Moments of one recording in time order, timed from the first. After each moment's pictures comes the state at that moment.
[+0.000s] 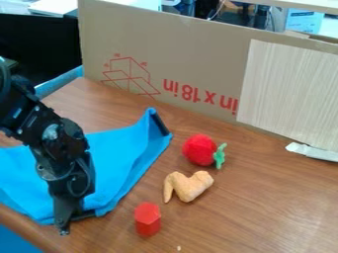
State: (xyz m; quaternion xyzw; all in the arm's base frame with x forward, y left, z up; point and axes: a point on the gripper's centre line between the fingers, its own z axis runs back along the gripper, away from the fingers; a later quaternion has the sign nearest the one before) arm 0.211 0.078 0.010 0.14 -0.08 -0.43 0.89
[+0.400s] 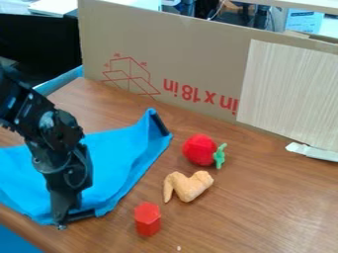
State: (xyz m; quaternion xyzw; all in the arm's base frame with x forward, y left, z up) arm 0.211 0.081 0.018 0.13 -0.08 -0.43 0.89
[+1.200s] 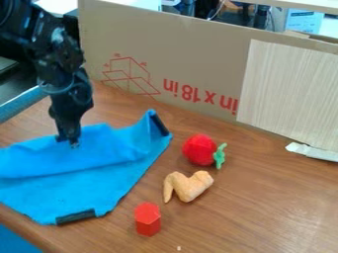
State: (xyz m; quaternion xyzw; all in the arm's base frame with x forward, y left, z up) arm 0.276 0.136 0.070 0.17 -0.10 -0.29 0.94
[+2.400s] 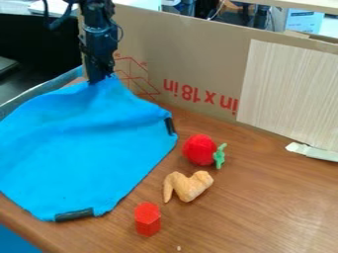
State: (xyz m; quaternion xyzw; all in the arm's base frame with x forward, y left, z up) arm 0.422 0.222 0.061 0.14 -0.05 -0.14 0.98
